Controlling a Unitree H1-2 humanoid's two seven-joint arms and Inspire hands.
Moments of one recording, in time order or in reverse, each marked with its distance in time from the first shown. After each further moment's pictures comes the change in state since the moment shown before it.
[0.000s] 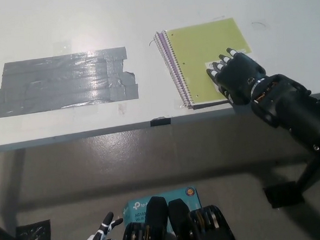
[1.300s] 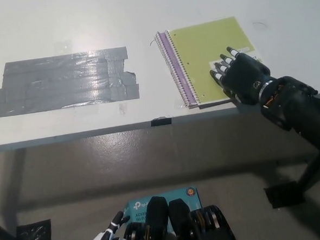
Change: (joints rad) left_arm -0.015 0.003 -0.043 -0.007 0.015 -0.001 -0.006; right_arm -0.010 -0.058 0.097 0.013 -0.080 -0.048 -0.121
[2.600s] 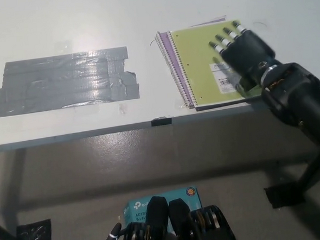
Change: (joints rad) left_arm 0.043 0.008 -0.004 0.007 0.004 0.002 0.000; right_arm 0.047 0.045 -0.277 -0.061 0.047 0.098 -0.040
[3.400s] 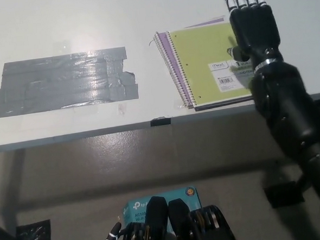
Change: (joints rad) left_arm -0.004 -0.001 0.001 0.003 0.001 0.000 0.000; right_arm 0.026 0.226 -0.388 0.064 0.172 0.153 -0.347
